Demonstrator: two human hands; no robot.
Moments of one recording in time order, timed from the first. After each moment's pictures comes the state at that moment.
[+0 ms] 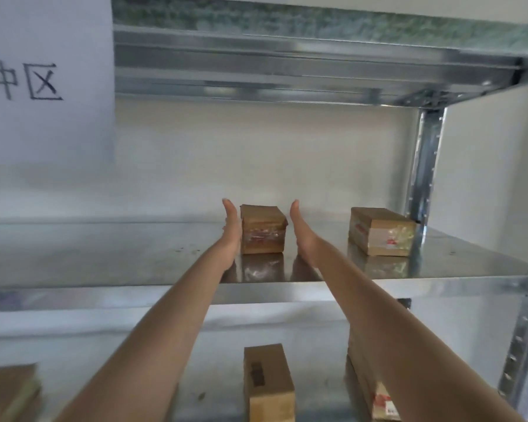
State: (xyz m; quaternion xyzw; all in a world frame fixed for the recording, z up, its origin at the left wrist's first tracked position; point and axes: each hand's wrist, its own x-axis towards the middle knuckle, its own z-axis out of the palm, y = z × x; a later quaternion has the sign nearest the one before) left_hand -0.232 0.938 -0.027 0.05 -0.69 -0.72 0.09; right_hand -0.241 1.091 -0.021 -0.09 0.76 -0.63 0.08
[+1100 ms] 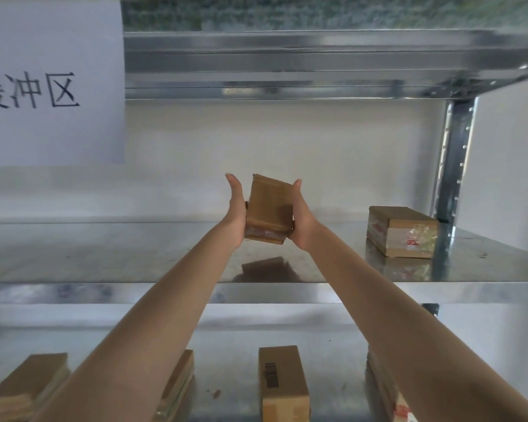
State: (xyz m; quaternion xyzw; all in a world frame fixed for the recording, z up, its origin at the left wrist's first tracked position) left_hand -0.204 0.947 0.014 0.07 -0.64 -0.75 0.15; right_hand -0.263 1.058 -0.001 -0.11 0.64 -0.76 0.07
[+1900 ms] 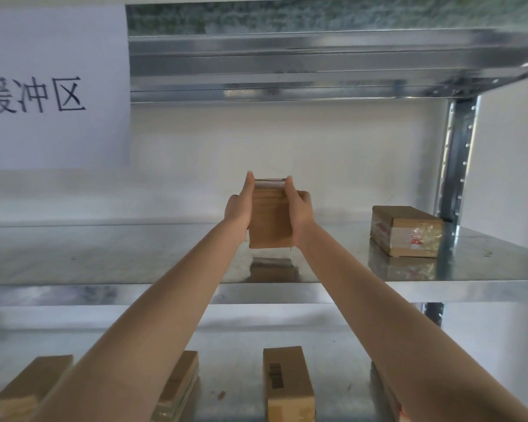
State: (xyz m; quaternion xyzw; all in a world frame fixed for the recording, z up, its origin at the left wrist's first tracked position) left_hand -0.231 0.931 0.011 0.10 -0.71 -0.67 0.19; right_hand -0.257 1.049 0.002 -0.08 0.63 -0.77 -0.03
